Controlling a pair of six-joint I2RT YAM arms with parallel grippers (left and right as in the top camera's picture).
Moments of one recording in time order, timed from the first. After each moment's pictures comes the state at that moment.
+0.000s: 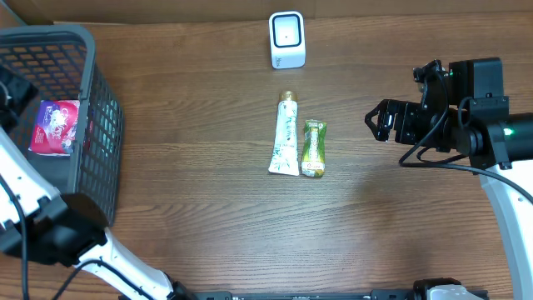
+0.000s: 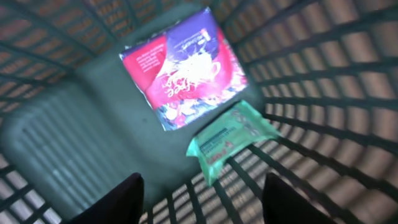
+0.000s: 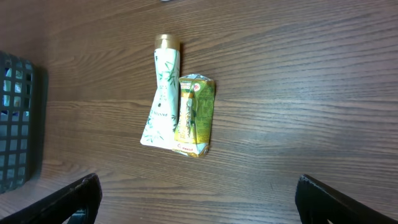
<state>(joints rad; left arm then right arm) 0.64 2.08 2.43 -1.53 0.04 -0.42 0.09 1.34 1.41 -1.09 -0.36 0.23</state>
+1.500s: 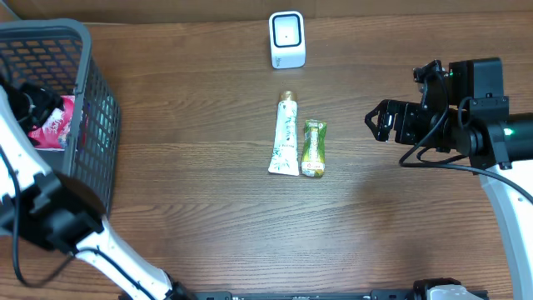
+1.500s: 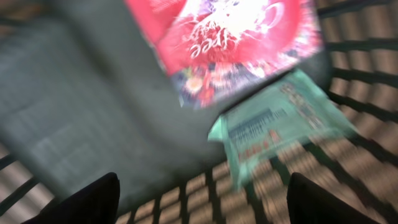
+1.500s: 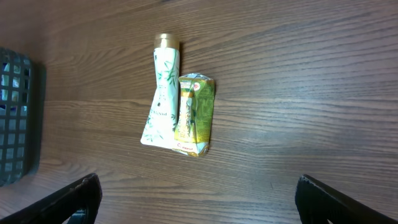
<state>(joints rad) 0.63 2.17 2.36 -1.56 0.00 -0.46 0.09 1.34 1.41 -1.09 -0.36 0.23</state>
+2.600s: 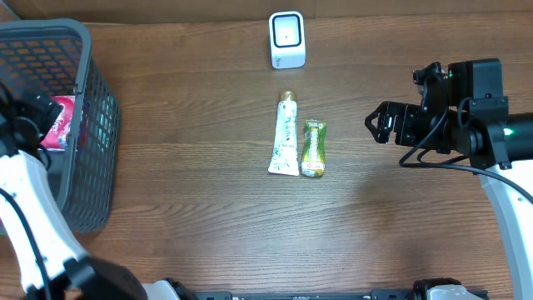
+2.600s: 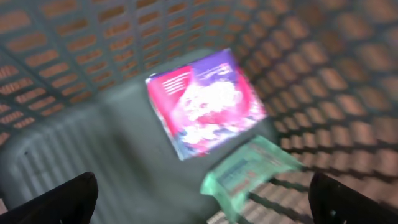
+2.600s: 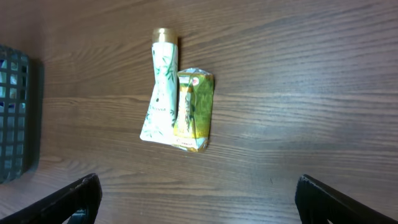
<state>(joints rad) 0.65 1.54 1.47 -0.75 -0.07 -0.44 0.09 1.34 1.41 -1.11 -0.36 0.23</state>
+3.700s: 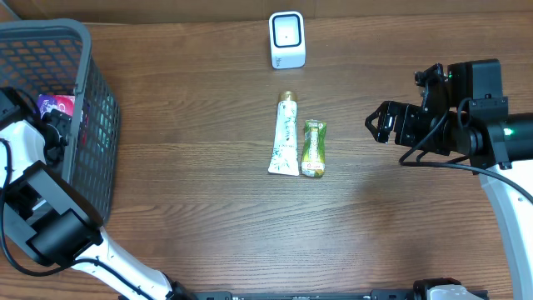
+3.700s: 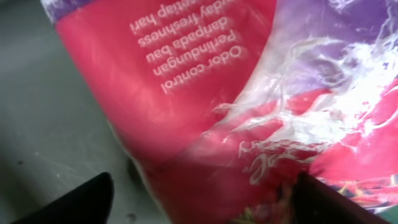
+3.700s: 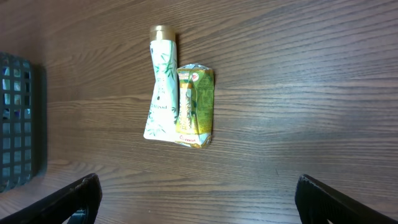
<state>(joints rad) 0.69 2.10 1.61 -0.66 0.03 -0.47 0.09 1.34 1.41 -1.12 -0.36 0.28</state>
